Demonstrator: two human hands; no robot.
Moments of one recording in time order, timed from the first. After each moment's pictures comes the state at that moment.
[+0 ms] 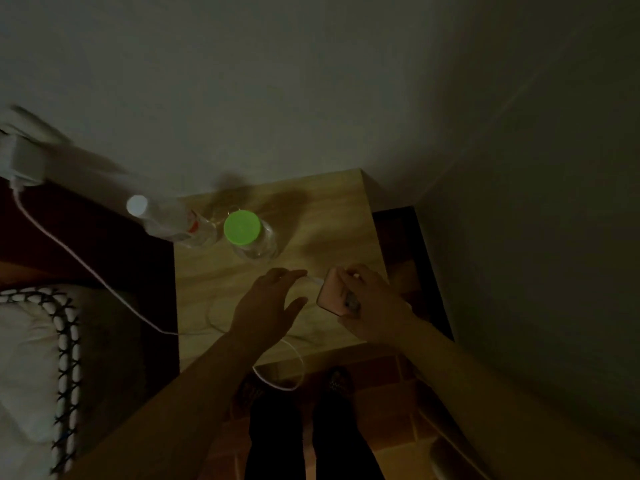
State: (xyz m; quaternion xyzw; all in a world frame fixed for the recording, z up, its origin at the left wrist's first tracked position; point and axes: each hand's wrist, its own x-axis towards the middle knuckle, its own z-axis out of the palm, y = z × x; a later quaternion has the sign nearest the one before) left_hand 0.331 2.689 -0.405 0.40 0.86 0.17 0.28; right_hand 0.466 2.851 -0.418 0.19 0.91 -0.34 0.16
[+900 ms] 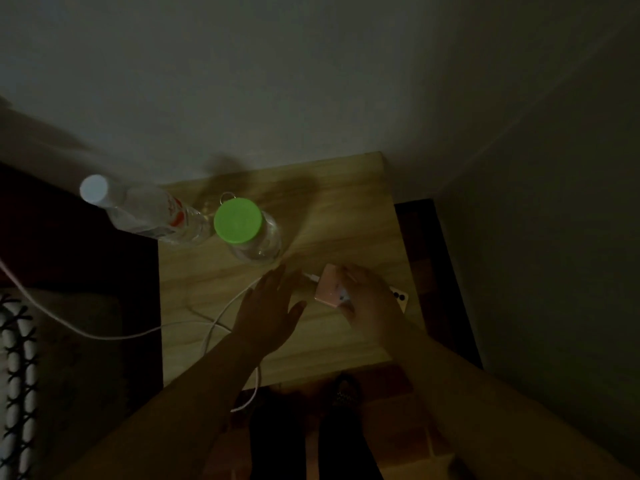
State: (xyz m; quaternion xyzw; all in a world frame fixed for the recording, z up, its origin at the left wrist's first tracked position) left_hand 0.307 2.685 -0.503 0.40 0.86 0.08 0.29; right_hand 0.428 2.840 -0.527 0.20 0.93 -0.24 0.17
